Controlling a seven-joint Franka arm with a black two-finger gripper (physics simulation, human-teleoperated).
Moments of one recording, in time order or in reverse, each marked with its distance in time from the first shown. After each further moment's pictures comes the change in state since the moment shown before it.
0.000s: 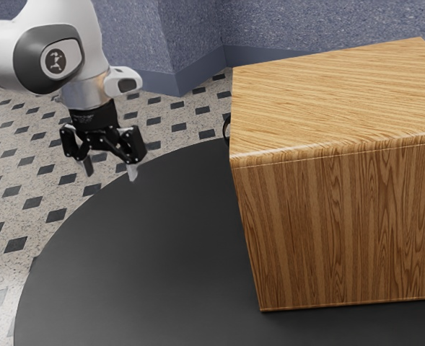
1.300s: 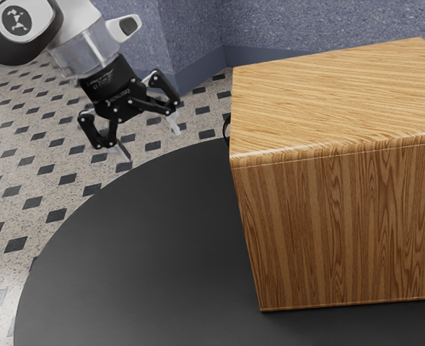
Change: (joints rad) arm -0.118 -0.100 -0.014 0.037 -0.292 0.082 -0.592
